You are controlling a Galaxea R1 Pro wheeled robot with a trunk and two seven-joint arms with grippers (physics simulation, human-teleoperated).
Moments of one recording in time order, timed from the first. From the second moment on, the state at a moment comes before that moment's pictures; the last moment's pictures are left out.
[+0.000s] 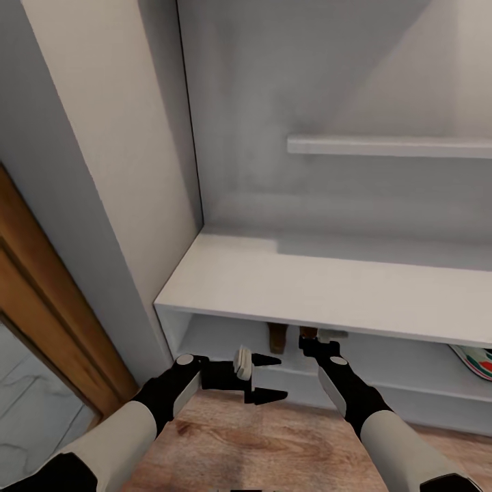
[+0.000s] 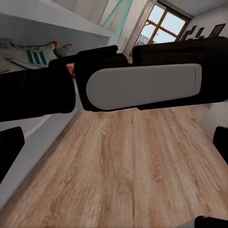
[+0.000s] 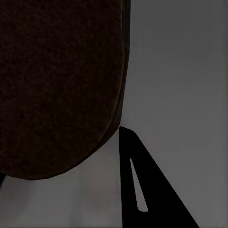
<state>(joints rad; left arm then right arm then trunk) -0.77 -0.08 -0.51 -0.54 0.38 -0.09 -1.28 -0.71 -0.01 0.21 -0.58 -0.26 0.09 -0.21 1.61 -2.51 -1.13</state>
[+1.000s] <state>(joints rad) -0.77 -0.08 -0.51 -0.54 0.38 -0.09 -1.28 -0.71 -0.01 0.21 -0.58 -0.26 0.08 -0.21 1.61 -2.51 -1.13</state>
